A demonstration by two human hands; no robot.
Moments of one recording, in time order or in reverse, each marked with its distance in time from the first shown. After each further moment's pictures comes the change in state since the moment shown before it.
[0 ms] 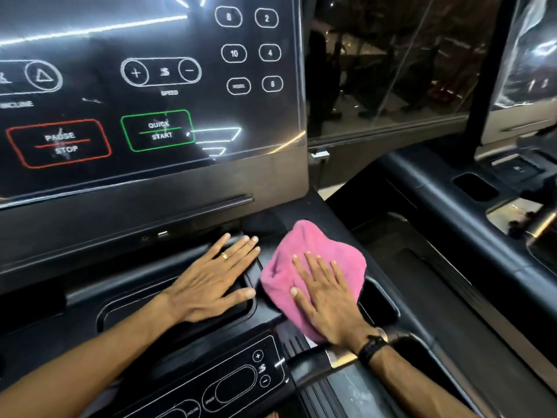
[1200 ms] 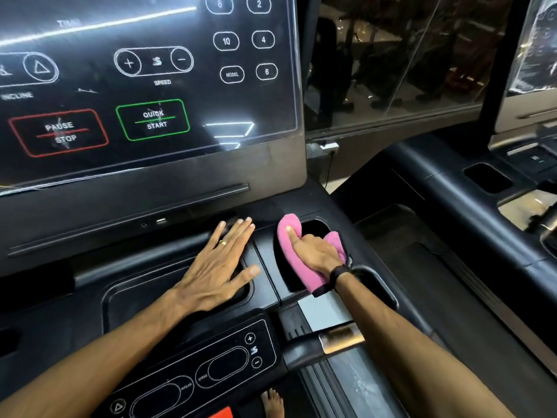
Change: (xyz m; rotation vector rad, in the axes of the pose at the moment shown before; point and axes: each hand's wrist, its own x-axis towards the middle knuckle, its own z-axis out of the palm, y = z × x) left_hand 0.008 0.024 0.002 -0.161 0.118 -0.193; right_hand 0.074 -0.007 -0.049 0.325 -0.238 0.378
